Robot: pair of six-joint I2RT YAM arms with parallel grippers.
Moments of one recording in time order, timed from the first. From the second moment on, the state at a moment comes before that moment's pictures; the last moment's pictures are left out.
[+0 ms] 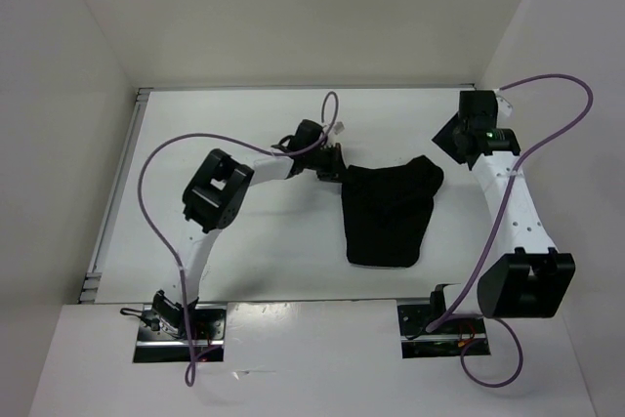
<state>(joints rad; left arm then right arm) -0.59 2.37 1.65 0.09 0.62 -0.61 -0.02 1.32 1.31 -0.75 0.25 0.69</state>
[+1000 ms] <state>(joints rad) -0.39 1.99 1.23 -0.18 0.44 -0.53 0.15 1.94 1.62 -0.60 -0.05 0.40</state>
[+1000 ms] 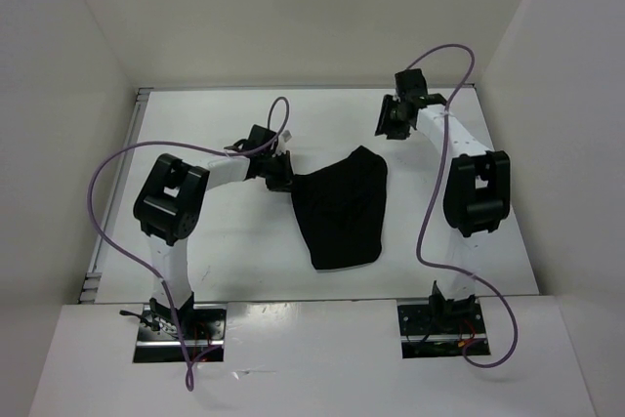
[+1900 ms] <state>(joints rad) -0.21 2.08 1.32 -0.20 0.56 -0.48 0.19 2.24 1.73 -0.58 -0.36 0.28</state>
